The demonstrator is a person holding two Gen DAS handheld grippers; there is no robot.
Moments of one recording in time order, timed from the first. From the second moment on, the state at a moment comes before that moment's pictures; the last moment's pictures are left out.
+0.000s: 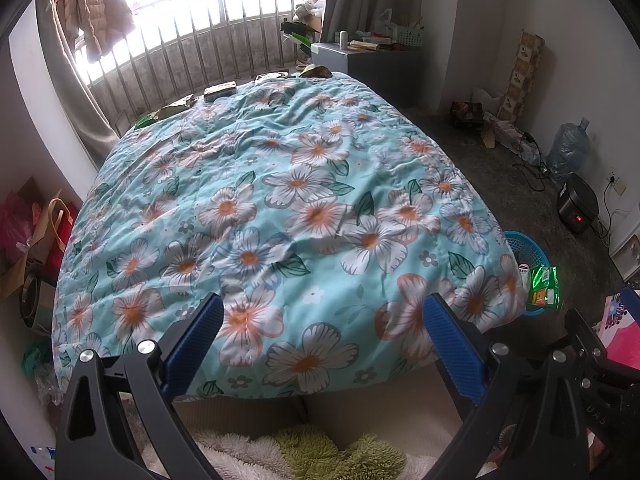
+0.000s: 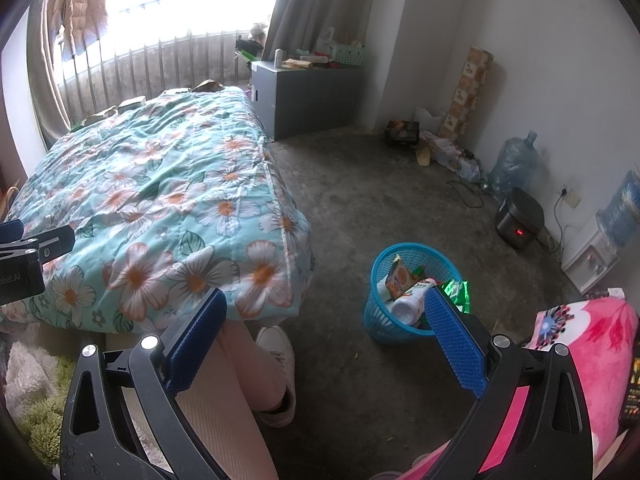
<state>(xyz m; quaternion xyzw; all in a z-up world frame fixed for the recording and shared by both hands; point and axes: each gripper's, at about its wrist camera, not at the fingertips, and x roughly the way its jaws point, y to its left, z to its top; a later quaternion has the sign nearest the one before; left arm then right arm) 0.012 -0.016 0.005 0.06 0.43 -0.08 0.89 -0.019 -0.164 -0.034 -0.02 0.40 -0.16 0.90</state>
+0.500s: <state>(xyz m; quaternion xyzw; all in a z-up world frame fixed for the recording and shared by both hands) 0.013 -0.016 0.005 0.06 0.44 -0.08 0.89 -0.019 -0.164 -0.033 -0.02 0.40 -0.16 0.90</state>
